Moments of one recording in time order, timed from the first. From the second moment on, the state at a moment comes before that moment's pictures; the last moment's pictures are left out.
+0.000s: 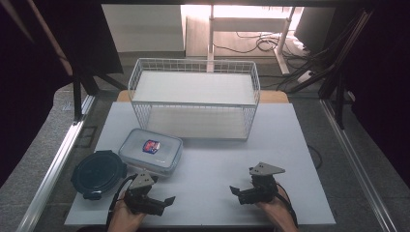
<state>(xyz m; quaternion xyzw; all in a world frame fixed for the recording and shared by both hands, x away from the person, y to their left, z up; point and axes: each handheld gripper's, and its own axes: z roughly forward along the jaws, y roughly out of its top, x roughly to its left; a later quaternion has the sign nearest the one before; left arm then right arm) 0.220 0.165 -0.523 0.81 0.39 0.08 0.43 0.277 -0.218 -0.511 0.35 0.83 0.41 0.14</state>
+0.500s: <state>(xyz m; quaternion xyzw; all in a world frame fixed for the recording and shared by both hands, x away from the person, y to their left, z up) 0.223 0.167 -0.522 0.80 0.40 0.08 0.43 0.280 -0.220 -0.515 0.35 0.83 0.41 0.15</state>
